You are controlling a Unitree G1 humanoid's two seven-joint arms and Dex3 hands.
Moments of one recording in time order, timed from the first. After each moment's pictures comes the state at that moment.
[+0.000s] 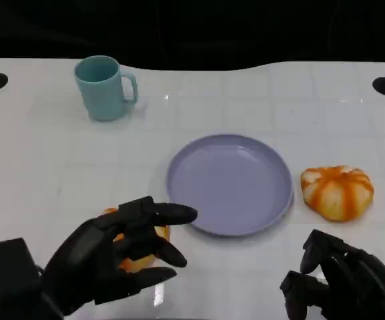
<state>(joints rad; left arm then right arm) 0.11 0.15 -0.05 -0.17 -0.20 -0.02 -0.59 0.20 -0.05 -0.03 -0.08 0.56 0.25 0.63</state>
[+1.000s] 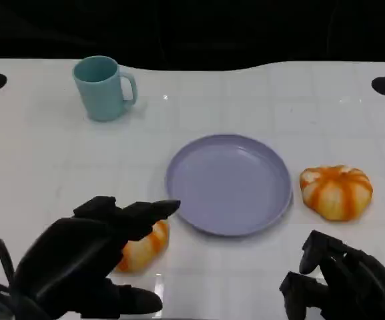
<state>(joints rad) 0.21 0.37 -0.14 -0.56 0.65 -0.05 -0.33 0.20 -0.05 -0.03 -0.08 0.56 0.26 0.63</state>
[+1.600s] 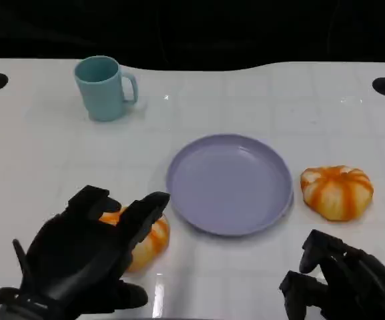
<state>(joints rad) 0.20 0.32 -0.24 -0.56 1.11 0.02 -0.28 0.19 -0.05 -0.03 -0.08 0.56 0.26 0.63</state>
